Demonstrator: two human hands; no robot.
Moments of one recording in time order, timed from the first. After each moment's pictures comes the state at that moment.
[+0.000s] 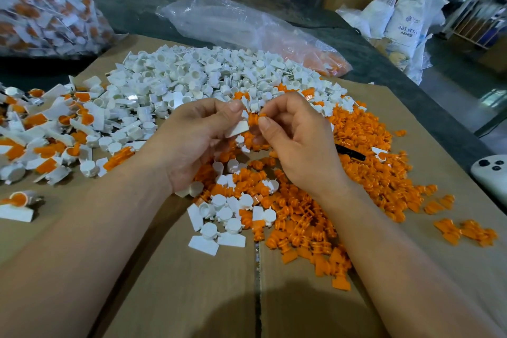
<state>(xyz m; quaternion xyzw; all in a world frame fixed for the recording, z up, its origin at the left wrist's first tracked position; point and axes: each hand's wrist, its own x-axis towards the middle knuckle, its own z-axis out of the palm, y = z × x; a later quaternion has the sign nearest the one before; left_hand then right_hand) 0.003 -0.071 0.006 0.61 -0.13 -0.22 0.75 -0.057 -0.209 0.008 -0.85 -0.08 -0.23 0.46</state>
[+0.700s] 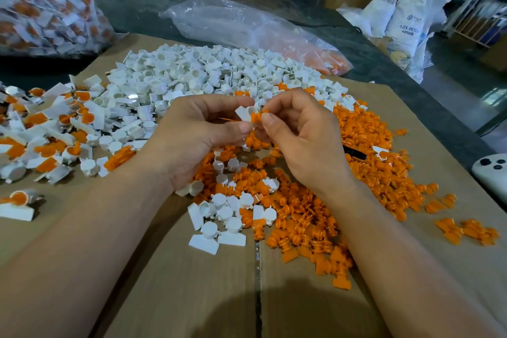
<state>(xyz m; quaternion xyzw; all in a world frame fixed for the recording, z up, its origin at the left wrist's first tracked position) -0.001 -0.069 0.009 0.62 -0.20 -0.17 0.74 -0.059 -0.210 0.012 -0.84 -0.08 -0.25 0.48</state>
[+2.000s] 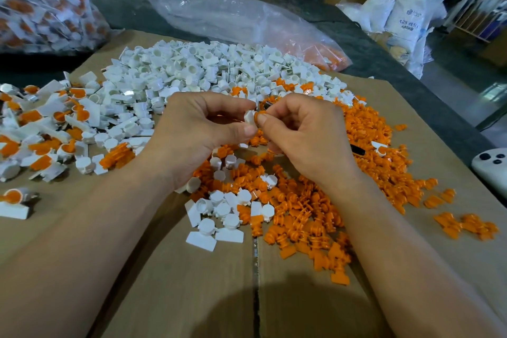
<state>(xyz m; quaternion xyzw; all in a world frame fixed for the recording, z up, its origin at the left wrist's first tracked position) -0.005 -0.072 0.007 0.67 -0.22 -0.11 0.70 -0.062 -0.214 0.019 -0.89 0.00 -0.24 0.40</state>
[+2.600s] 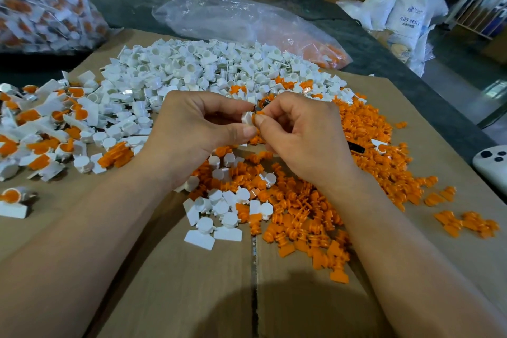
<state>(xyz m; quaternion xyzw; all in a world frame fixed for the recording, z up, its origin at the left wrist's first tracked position) -0.008 -0.070 0.007 0.69 -0.24 -0.07 0.68 -0.062 -0.215 0.016 -0.91 -0.04 -0.26 0.33</state>
